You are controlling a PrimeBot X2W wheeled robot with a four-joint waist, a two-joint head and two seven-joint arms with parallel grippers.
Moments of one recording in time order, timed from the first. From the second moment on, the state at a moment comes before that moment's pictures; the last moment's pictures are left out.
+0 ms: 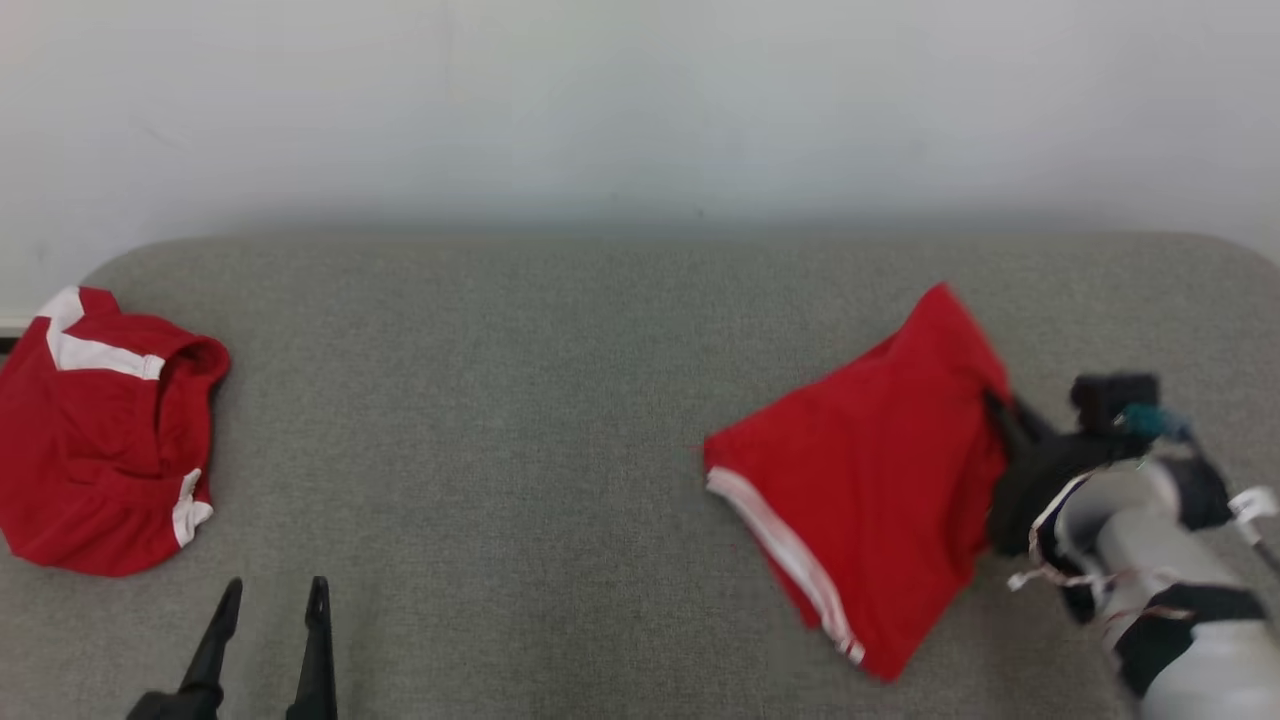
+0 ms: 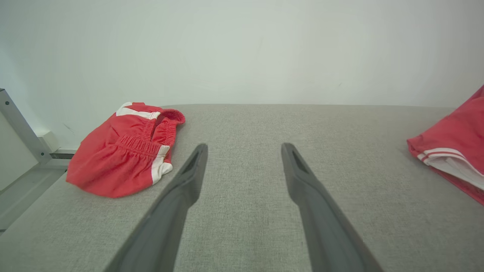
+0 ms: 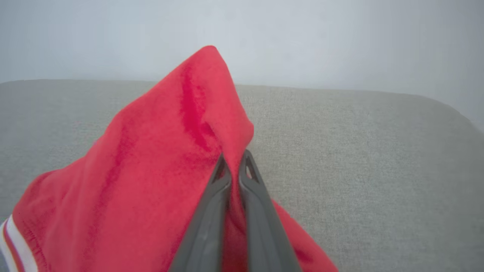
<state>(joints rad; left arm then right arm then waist) 0.03 0.24 -0.08 0.16 -0.28 -0.02 -0.26 -0.63 -0.33 0.32 0.95 0.44 0.13 -0.11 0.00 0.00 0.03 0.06</state>
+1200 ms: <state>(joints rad) -0.23 0.27 0.06 -0.12 -0.17 -0.01 -0.26 -1.18 -0.88 0.37 1.10 0.41 0.13 -0.12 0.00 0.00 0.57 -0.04</state>
